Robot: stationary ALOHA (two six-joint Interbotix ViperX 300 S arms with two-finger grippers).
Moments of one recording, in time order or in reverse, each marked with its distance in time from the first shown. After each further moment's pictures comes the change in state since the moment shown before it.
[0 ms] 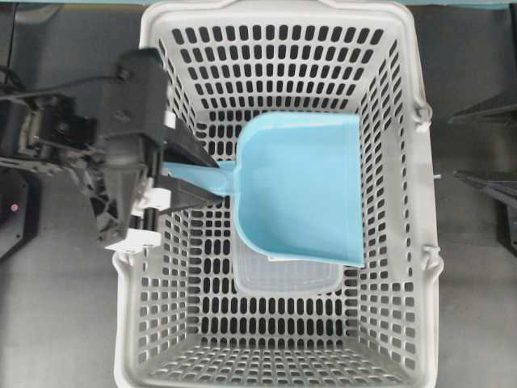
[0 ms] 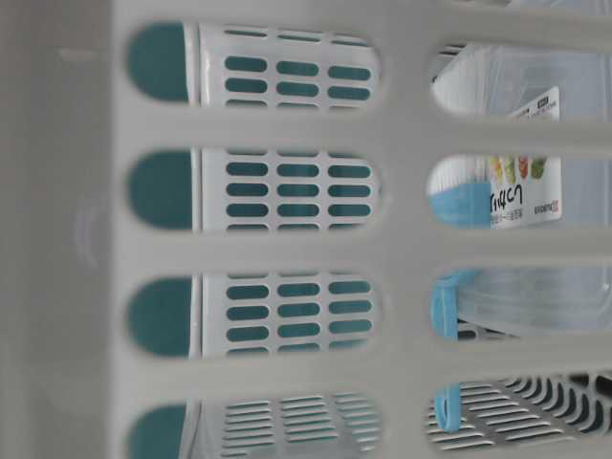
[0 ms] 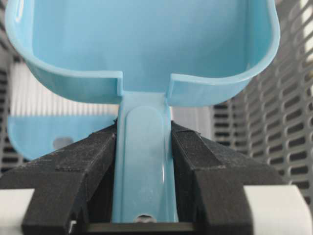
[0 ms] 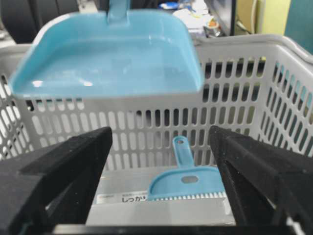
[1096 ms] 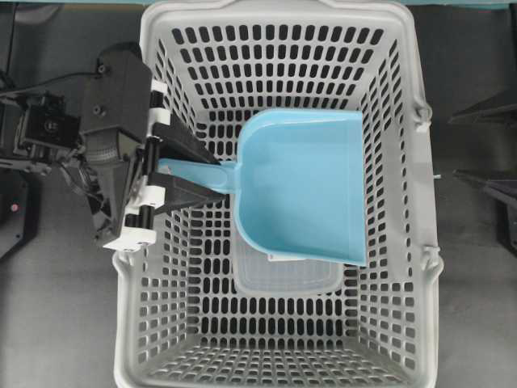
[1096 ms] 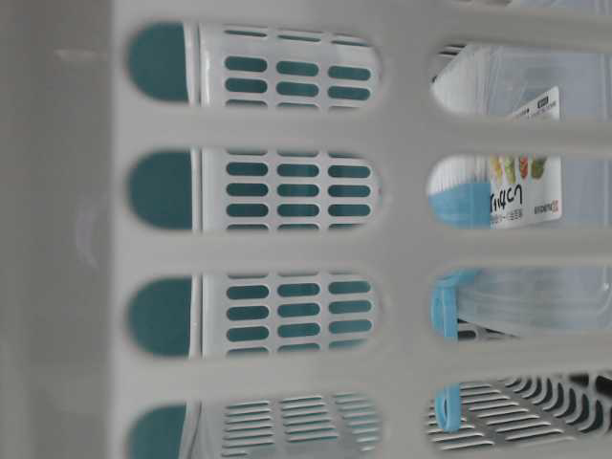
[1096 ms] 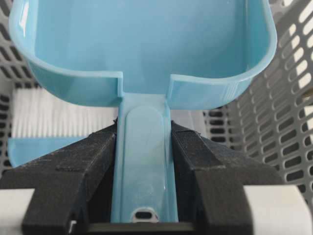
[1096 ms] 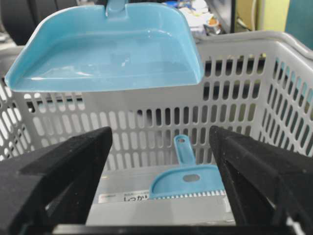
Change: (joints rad) left arm 0.003 -0.020 0.041 0.000 -0.084 0.000; right arm -0.005 -0.002 0.003 0.000 0.000 0.014
